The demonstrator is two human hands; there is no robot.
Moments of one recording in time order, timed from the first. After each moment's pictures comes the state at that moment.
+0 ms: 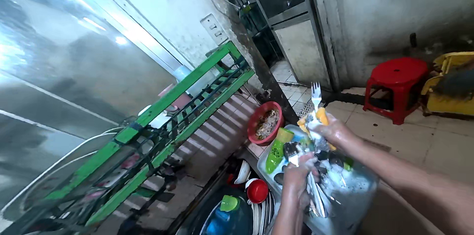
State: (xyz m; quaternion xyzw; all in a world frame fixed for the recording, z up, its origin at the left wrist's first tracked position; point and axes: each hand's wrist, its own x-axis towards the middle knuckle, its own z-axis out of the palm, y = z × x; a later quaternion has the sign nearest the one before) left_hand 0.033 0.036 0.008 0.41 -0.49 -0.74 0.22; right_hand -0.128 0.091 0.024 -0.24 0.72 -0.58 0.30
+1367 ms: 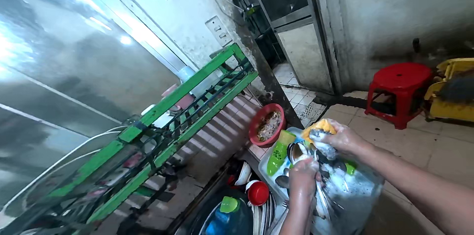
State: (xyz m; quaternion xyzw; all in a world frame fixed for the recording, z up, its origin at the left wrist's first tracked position) left_hand 0.025 0.045 0.011 0.42 -0.56 -0.67 0.22; right_hand -0.098 0.139 0.025 -0.51 0.58 -0.63 0.02
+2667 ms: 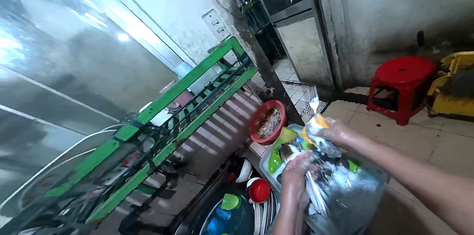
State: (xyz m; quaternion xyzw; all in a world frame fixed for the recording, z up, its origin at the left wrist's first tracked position) left_hand 0.038 0.026 0.004 0.39 -0.48 -0.74 0.27; right_hand -0.137 0.084 0.014 -0.34 0.73 -0.50 0.32
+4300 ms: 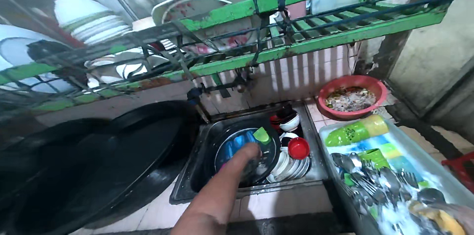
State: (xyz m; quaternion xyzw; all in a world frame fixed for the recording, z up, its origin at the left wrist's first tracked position) left_hand 0.316 -0.164 -0.069 0.59 -0.74 -0.22 -0.23; right_hand -0.134 0.158 -0.035 -0.65 0.71 -0.06 0.26
